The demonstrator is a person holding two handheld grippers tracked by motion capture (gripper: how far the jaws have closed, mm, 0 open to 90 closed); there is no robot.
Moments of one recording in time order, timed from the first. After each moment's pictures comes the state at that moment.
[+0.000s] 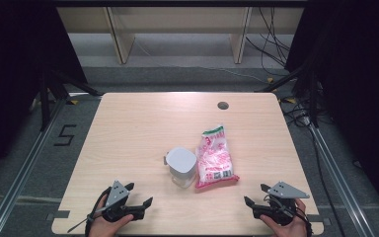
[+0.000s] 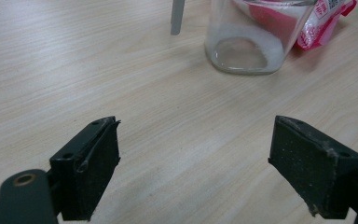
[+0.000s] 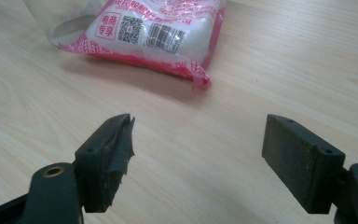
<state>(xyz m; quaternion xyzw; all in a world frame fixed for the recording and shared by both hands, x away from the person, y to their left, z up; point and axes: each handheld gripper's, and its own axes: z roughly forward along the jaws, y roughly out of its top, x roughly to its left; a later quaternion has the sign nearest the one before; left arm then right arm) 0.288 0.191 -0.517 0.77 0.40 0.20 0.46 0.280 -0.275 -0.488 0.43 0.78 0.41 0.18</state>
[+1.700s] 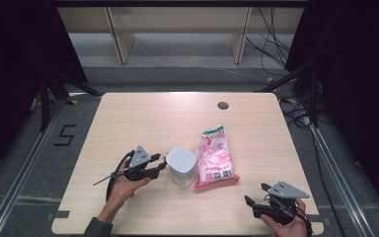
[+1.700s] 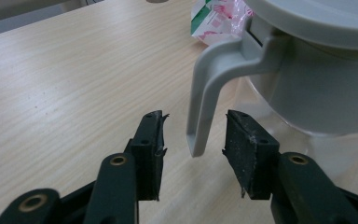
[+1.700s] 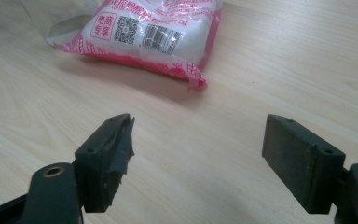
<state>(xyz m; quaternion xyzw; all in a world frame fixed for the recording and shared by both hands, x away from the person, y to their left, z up) 0.391 0.152 -0.498 0.79 0.32 0.21 0.48 0.281 -0.276 -0.488 0.43 0.79 0.41 0.18</state>
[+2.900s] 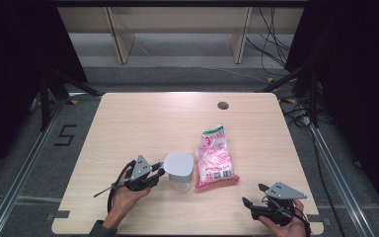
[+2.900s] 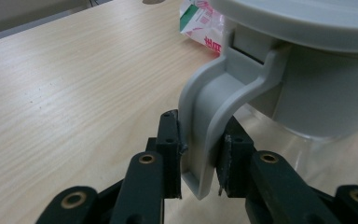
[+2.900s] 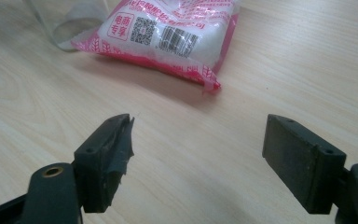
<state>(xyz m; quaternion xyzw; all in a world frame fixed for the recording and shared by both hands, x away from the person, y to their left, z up) 0.357 0.148 -0.502 0.79 0.31 0.23 0.47 0.280 -0.270 -0.488 0.41 0.79 0.40 0.19</state>
